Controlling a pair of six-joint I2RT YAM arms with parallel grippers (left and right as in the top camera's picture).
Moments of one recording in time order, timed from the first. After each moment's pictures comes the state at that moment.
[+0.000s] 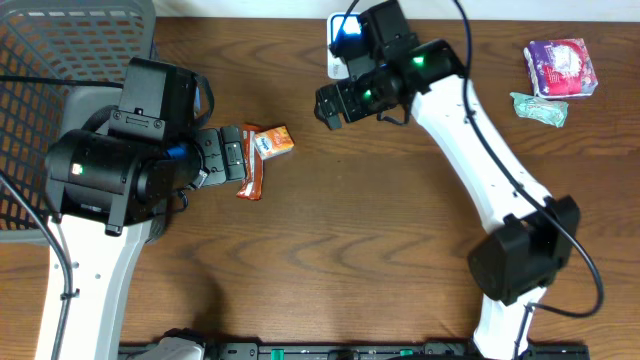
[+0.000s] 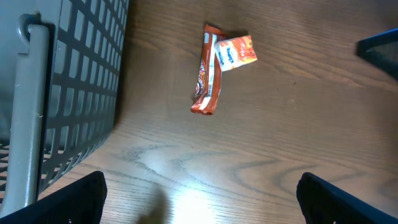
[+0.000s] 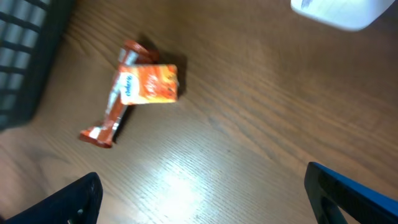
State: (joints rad) left arm -0.25 1.36 1.77 -1.52 -0.08 -0.39; right arm 0.45 2.02 1.97 -1.05 -0.26 0.06
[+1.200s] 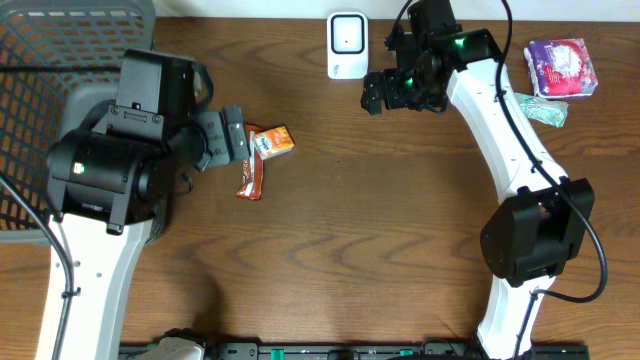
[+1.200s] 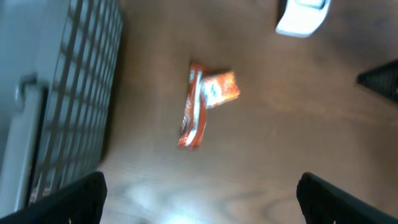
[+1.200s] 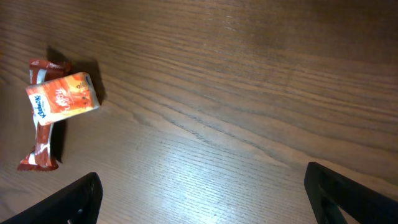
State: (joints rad) left arm -0.25 1.36 1.77 -1.36 -0.08 -0.38; right arm 0.27 2.07 1.97 -1.10 -0.23 0.12
